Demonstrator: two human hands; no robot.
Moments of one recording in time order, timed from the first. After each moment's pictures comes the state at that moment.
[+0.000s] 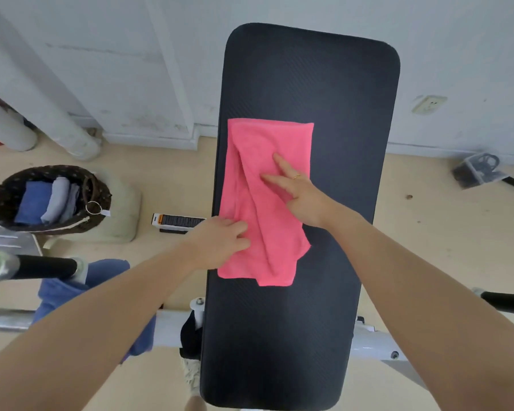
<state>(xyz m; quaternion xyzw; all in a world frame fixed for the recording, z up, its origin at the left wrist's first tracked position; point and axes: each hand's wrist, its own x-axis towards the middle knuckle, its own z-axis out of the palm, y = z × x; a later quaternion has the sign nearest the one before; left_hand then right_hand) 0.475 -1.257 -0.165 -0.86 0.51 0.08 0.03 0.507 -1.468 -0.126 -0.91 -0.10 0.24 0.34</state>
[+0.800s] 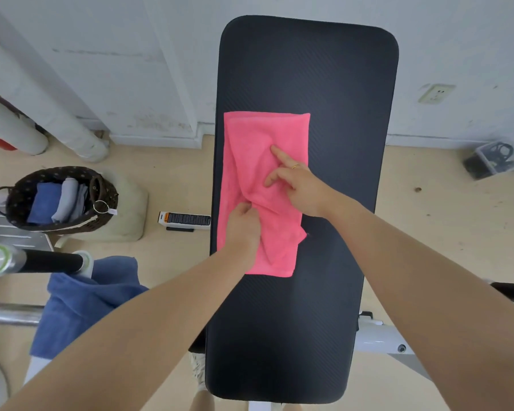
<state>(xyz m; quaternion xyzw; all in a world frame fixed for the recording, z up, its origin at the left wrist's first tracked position) 0.454 -1.341 -0.154 -0.69 -0.29 0.17 -0.64 0.511 -1.474 -0.131 -0.91 -0.12 0.21 0.34</state>
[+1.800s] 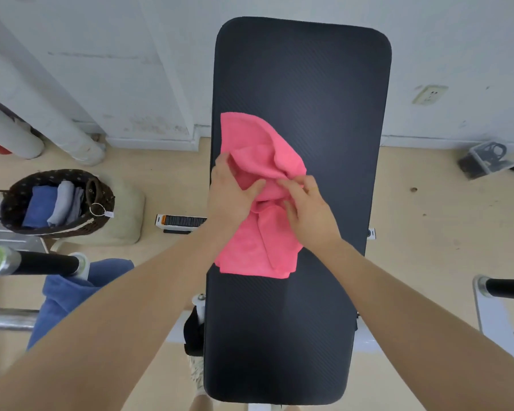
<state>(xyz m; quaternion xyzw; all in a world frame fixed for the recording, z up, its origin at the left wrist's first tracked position) 0.496 -1.318 -0.144 -0.86 -0.07 0.03 -0.50 0.448 -1.468 -0.141 -0.95 -0.03 0.03 0.31</state>
